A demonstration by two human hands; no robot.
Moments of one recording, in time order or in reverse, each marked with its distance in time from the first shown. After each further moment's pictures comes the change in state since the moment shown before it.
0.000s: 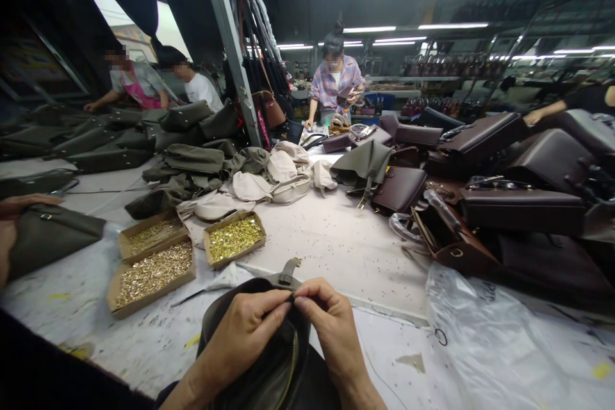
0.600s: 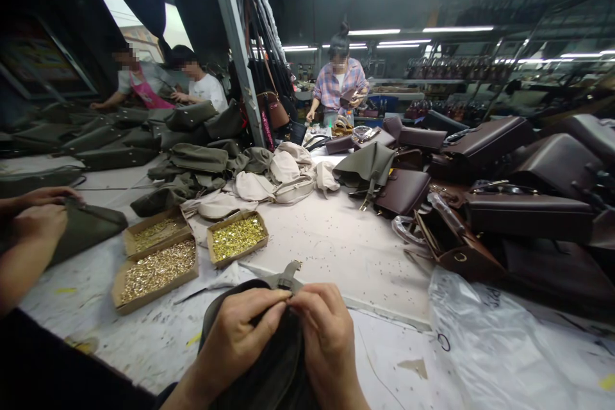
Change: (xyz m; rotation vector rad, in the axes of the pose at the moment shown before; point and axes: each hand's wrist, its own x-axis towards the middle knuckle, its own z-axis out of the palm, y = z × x) left_hand -0.007 0.000 -0.003 0.046 0.249 0.199; right_hand -0.013 -0.015 0.015 -0.629 0.068 -0.707
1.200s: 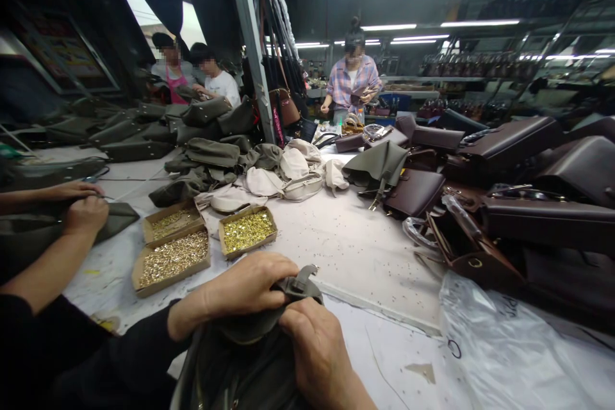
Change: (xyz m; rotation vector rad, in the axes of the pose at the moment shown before) left_hand 0.064 -0.024 -0.041 0.201 -0.696 0.001; right_hand -0.013 0.002 0.011 0.054 -0.281 -0.225
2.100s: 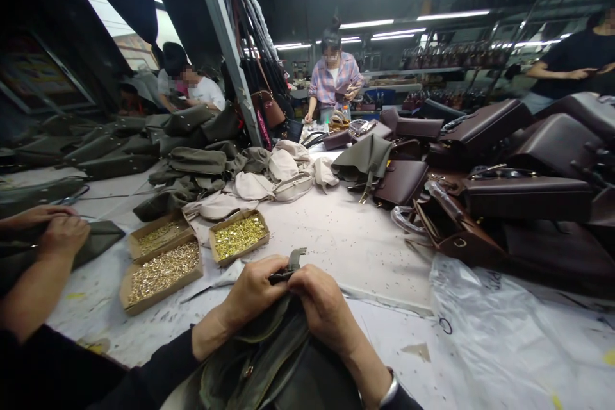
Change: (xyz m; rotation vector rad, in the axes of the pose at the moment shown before) left_hand 0.010 -0.018 0.066 -0.136 0.469 -0.066; right_hand 0.018 0.037 -0.017 0.123 -0.006 0.130
